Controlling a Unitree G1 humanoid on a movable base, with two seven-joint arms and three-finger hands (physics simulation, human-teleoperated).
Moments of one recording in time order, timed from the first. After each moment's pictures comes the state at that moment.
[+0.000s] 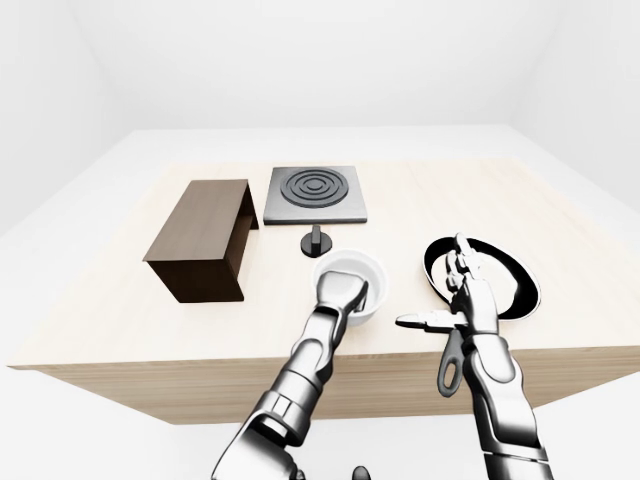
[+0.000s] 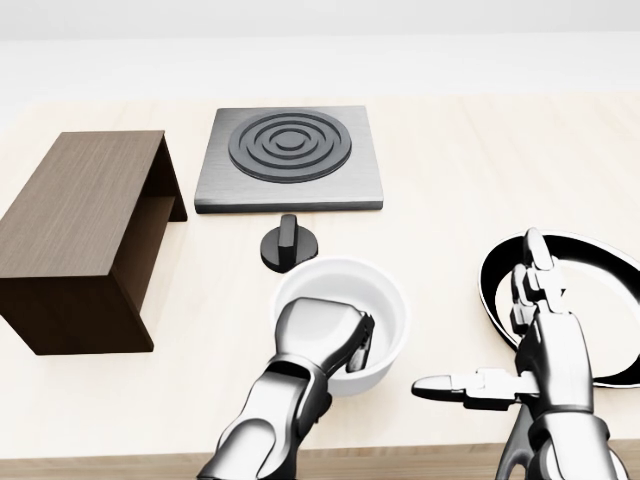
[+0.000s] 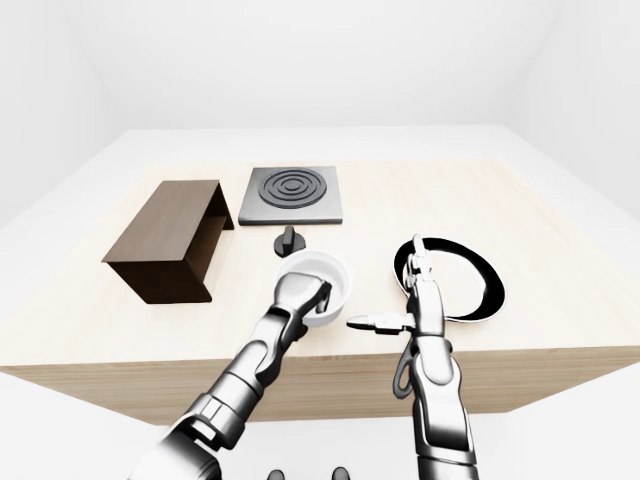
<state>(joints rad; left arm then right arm) -0.54 -0.21 -0.27 0.74 1.38 0.09 0.03 0.01 -0.07 -0.17 -0.13 -0.02 0.08 0.05</state>
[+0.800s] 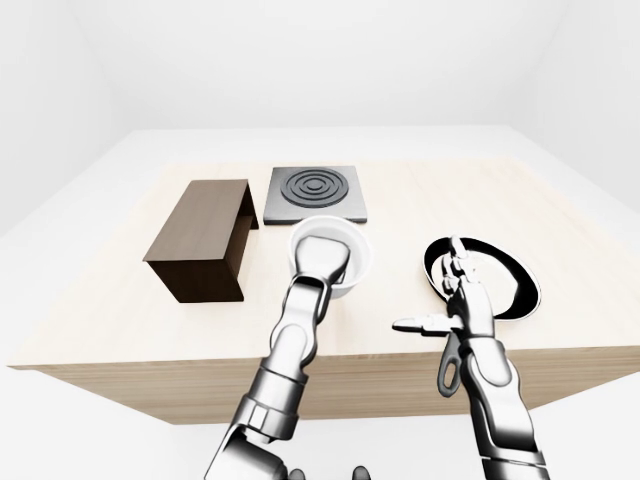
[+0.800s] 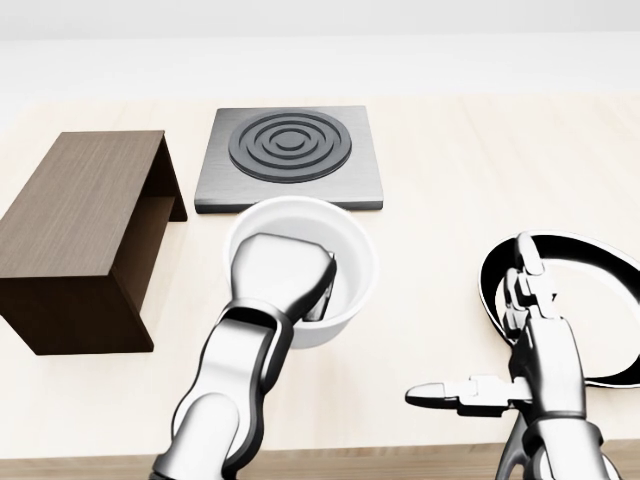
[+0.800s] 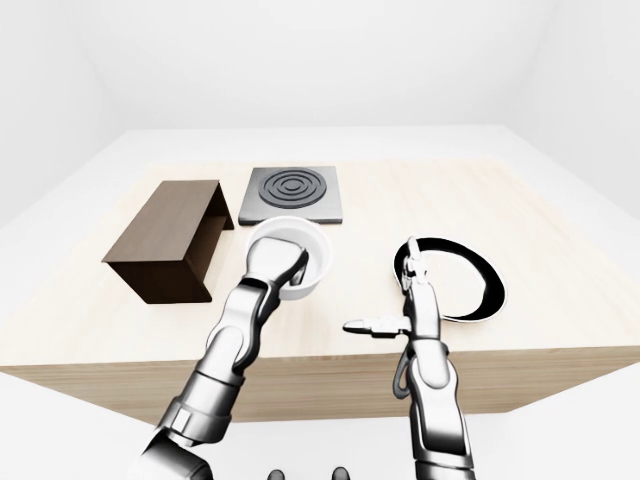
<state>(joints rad) -0.48 -0.16 -0.20 0.25 1.64 0.09 -0.33 0.03 -0.06 -0.15 -0.14 -0.04 0.07 0.05</state>
